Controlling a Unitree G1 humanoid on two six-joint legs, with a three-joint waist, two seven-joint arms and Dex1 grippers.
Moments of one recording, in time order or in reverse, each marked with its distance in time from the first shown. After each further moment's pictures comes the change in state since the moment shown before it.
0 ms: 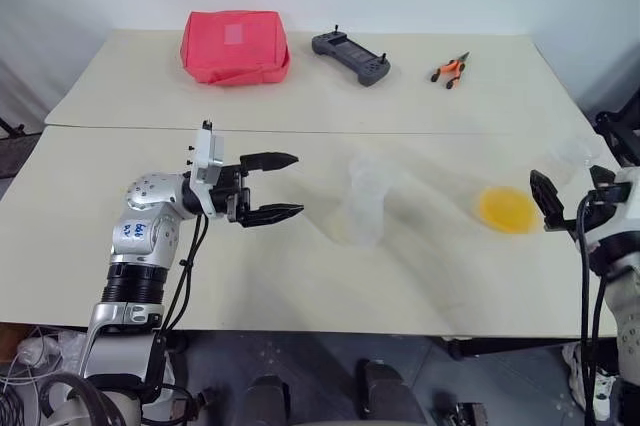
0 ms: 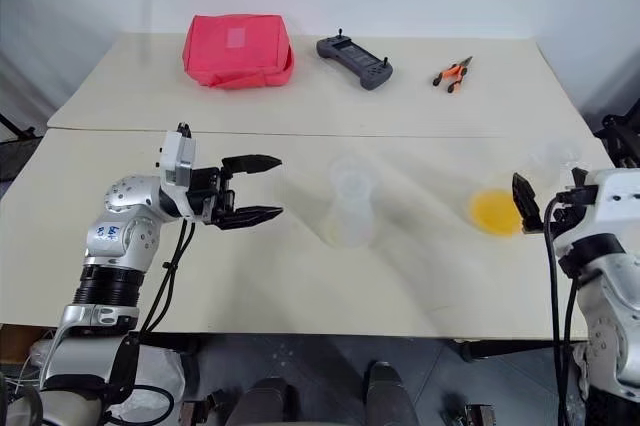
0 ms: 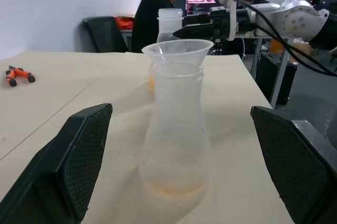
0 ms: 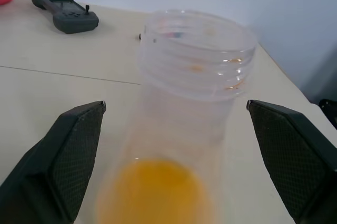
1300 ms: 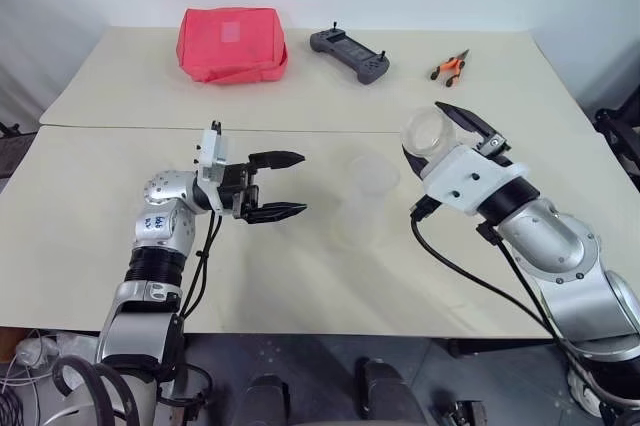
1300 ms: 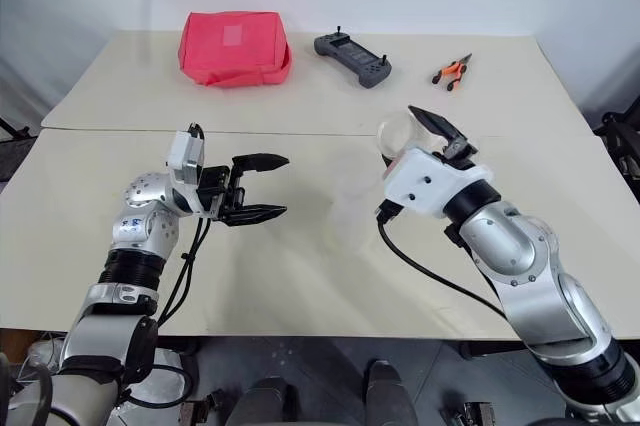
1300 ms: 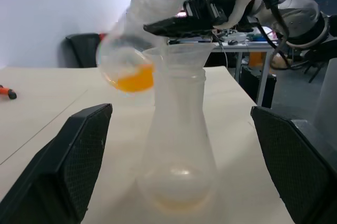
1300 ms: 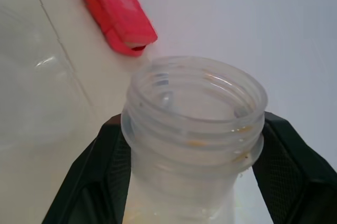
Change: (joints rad) left arm -0.114 -0.074 0.005 0.276 0.008 -0.163 -0.158; right arm -0.291 -0.234 0.660 -0.401 -0.690 -0.049 -0.020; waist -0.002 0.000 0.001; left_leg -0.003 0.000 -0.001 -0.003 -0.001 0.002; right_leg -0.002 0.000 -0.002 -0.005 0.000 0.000
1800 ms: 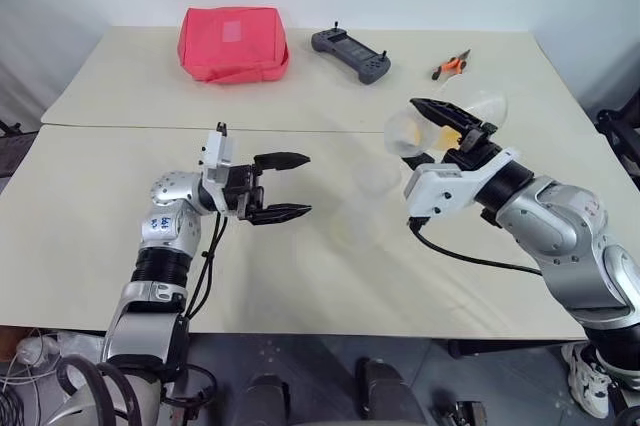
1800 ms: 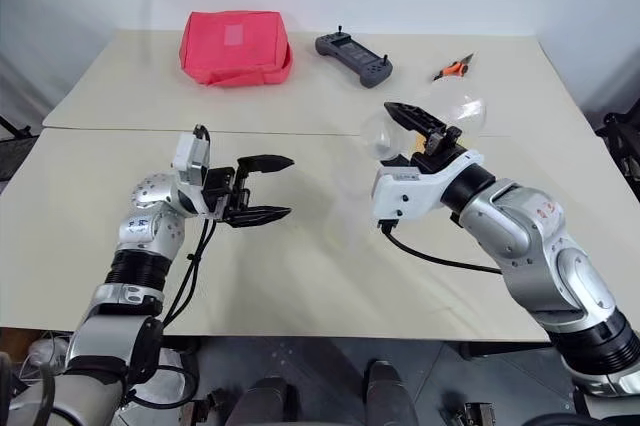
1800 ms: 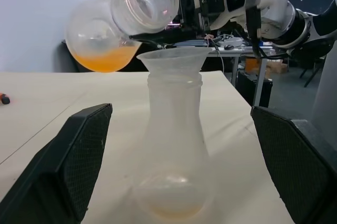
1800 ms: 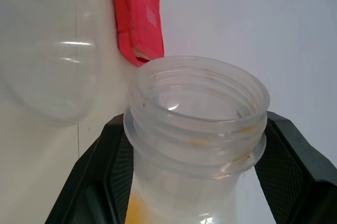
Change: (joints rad) left arm 0.000 -0.031 0.000 -0.001 0.000 0.000 -0.005; right arm -0.060 -0.041 0.015 0.164 -0.233 -0.353 0.131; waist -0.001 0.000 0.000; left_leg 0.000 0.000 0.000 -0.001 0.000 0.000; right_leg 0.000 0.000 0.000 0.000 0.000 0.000
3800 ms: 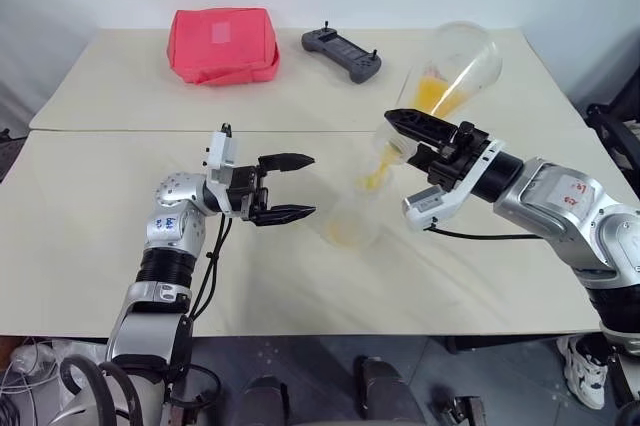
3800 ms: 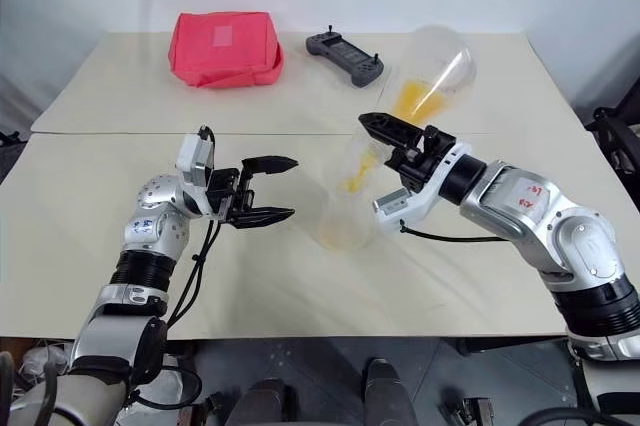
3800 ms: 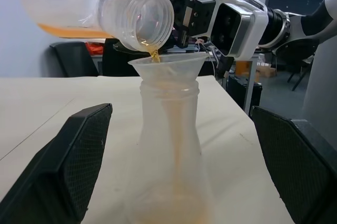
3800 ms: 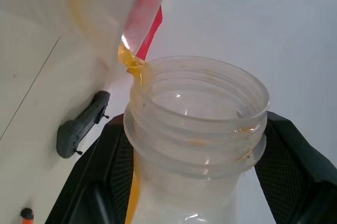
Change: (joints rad) left arm 0.000 -0.015 0.000 -0.004 -0.001 0.009 -0.004; right arm -0.123 0.006 -0.029 0.235 -0.371 -0.480 -0.120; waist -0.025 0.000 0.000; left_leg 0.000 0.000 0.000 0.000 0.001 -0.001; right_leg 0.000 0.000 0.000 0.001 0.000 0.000
